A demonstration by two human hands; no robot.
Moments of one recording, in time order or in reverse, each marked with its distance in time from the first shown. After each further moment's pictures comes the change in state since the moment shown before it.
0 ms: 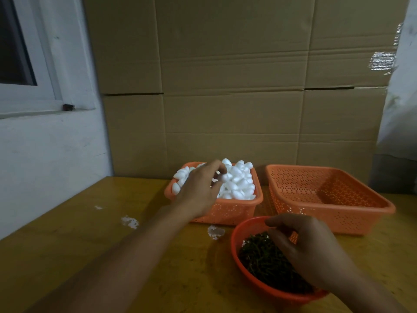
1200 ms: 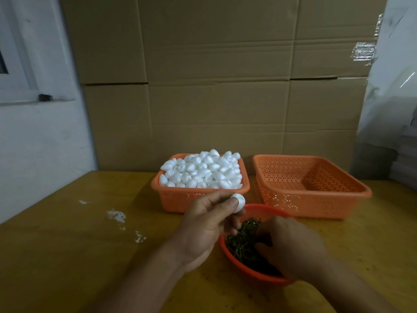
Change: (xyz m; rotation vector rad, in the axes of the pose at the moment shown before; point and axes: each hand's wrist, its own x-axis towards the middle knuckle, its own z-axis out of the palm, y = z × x) left_hand -0.077 0.052 0.023 -1.199 -0.263 -0.348; right_hand -0.004 -0.005 0.010 -0.436 -0.310 0.090
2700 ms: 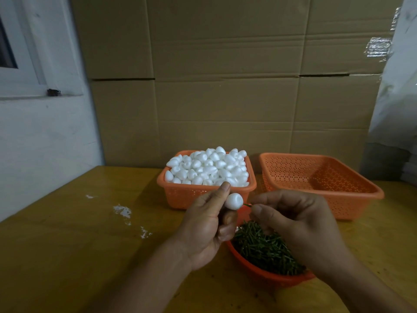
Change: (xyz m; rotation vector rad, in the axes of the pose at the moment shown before) left_hand 0.001 0.002 0.000 -0.155 0.126 -0.127; right_hand -0.009 -0.017 -0.019 1.272 0.331 -0.327
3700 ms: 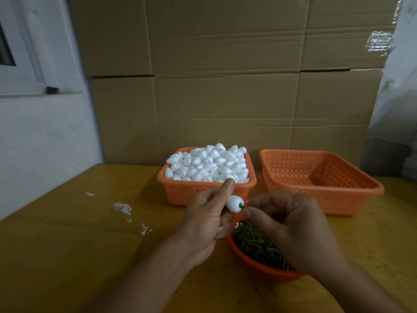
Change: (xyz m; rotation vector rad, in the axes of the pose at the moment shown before) left_hand -0.003 0.000 0.005 0.159 0.049 0.104; right_hand -0.006 0.005 0.003 -0.375 -0.013 -0.066
